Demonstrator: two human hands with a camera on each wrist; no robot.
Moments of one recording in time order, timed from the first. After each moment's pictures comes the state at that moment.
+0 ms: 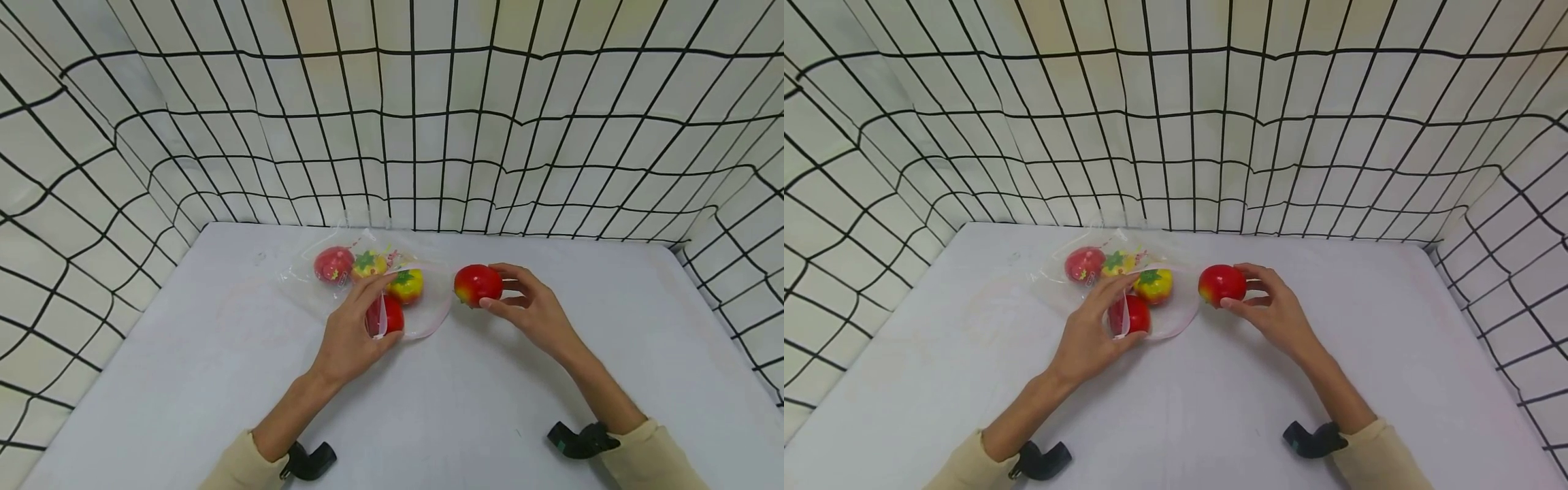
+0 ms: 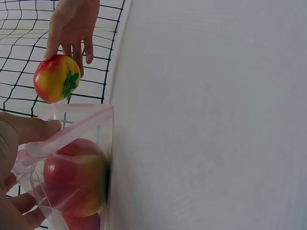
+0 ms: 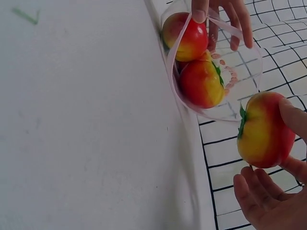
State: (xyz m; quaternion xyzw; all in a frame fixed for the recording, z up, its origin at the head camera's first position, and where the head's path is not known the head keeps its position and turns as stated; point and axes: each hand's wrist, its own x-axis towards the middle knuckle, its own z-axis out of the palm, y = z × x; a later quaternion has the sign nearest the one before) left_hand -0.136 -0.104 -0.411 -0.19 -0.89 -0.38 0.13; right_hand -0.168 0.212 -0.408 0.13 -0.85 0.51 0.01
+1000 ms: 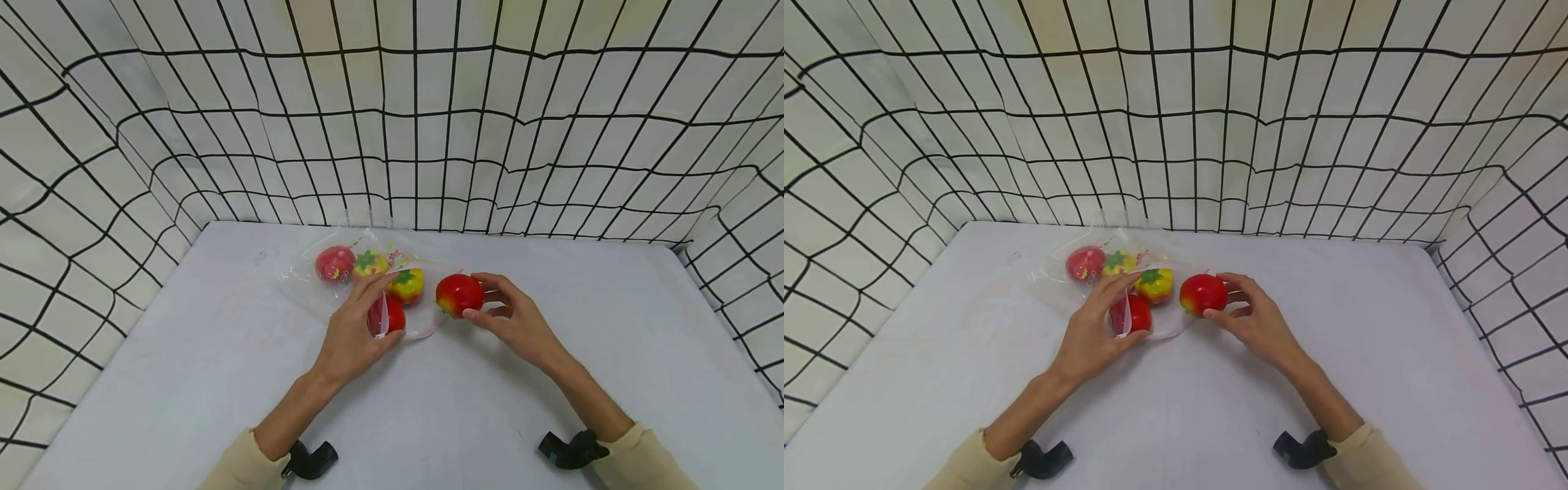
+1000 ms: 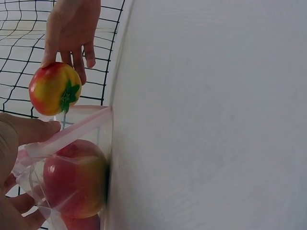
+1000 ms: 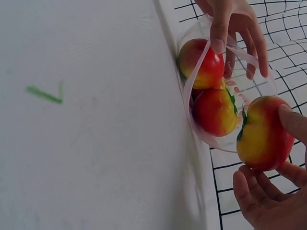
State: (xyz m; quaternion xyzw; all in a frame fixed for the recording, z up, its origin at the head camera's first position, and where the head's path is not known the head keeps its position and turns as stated) left_hand -0.137 -0.105 -0.413 -0.18 -0.90 -0.39 0.12; right_hand -0.161 0.189 -0.413 0.15 -0.85 0.51 -0.03
